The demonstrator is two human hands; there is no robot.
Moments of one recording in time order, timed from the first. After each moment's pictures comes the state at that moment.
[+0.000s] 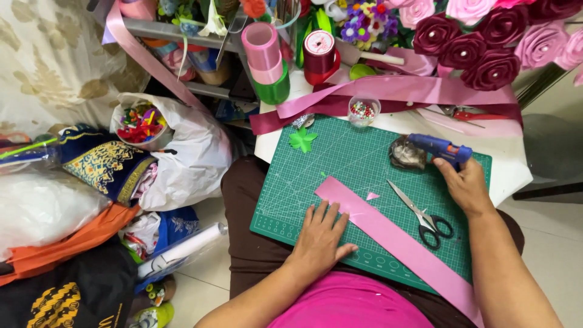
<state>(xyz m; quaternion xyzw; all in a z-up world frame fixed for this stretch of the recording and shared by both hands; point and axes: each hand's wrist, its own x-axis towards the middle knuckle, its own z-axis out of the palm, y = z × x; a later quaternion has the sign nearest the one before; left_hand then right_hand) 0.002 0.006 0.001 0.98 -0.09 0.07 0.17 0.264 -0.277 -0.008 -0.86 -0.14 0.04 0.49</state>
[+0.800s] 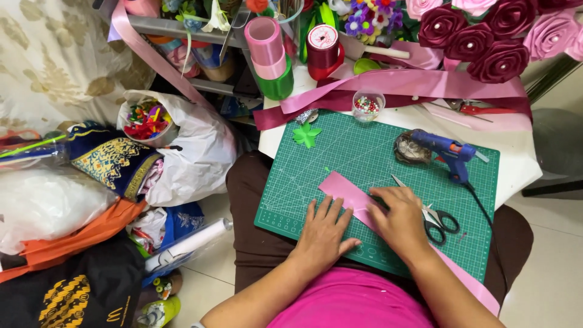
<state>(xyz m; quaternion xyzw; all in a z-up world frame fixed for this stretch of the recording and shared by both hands) 0.002 0.005 0.004 0.98 -0.08 0.08 0.15 0.120 -0.173 0.018 -0.91 -0.28 -0.03 0.30</state>
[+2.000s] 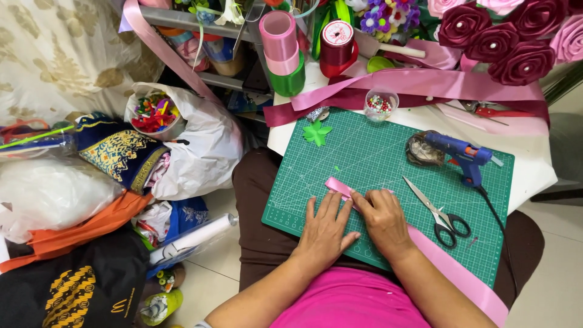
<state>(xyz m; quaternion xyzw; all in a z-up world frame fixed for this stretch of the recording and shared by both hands) 0.000 0.018 0.013 0.98 -0.05 0.09 0.19 0.105 -0.133 0.000 -0.84 -0.44 -0.25 0.19</state>
